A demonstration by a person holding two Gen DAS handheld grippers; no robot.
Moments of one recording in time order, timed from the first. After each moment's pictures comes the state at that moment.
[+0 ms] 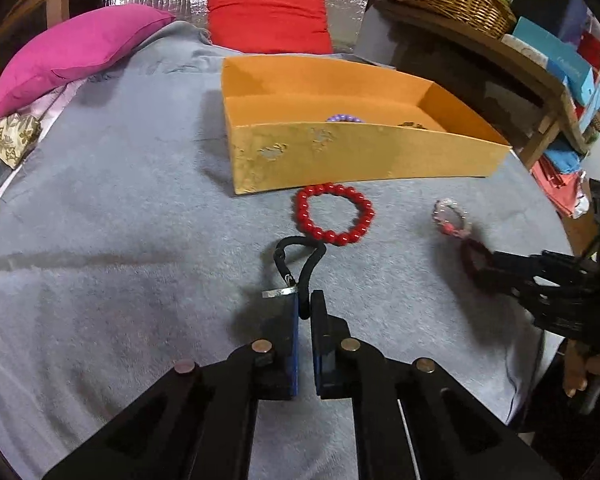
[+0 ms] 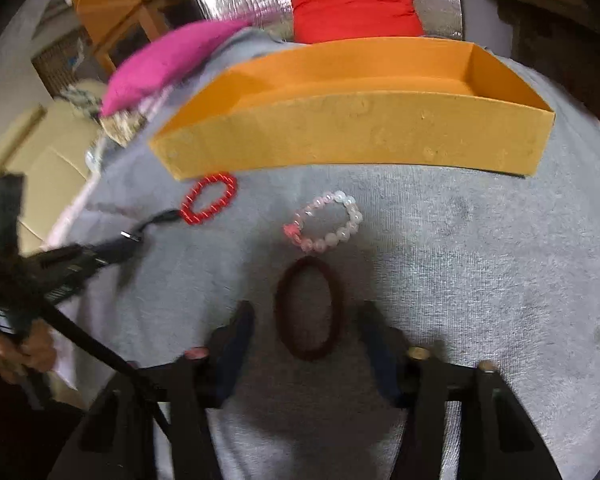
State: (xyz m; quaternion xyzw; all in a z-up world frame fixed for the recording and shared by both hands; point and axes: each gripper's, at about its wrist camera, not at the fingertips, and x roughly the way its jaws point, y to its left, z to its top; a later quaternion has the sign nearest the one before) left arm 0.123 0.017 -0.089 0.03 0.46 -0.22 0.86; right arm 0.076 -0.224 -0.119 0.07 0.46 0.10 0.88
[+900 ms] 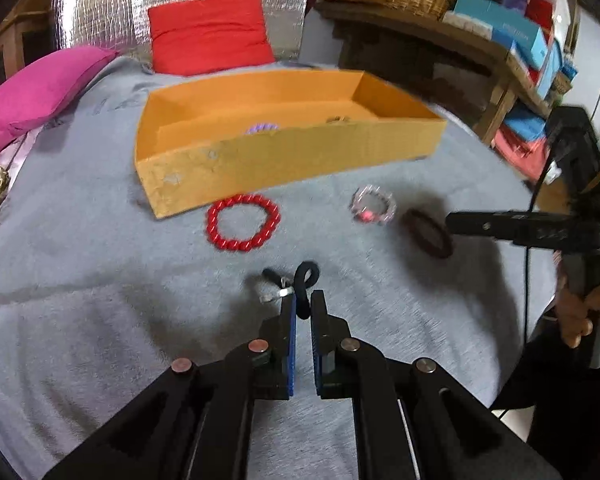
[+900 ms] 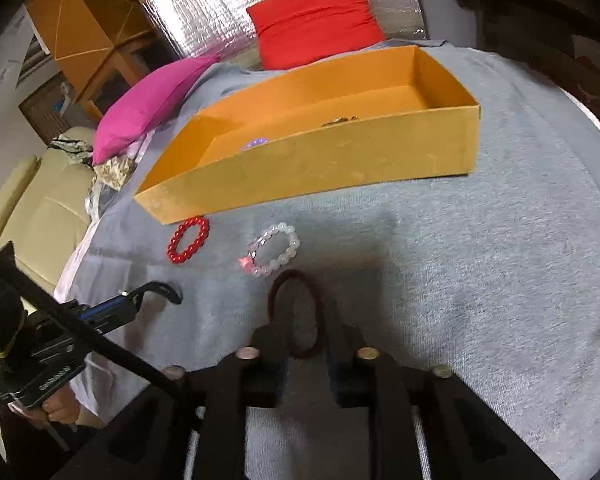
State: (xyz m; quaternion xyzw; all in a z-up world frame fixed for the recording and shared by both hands) left arm 0.090 -0.028 -0.076 0.09 0.43 -0.28 0.85; right arm 0.067 -0.285 -0.102 0.16 0.45 0.09 0.87
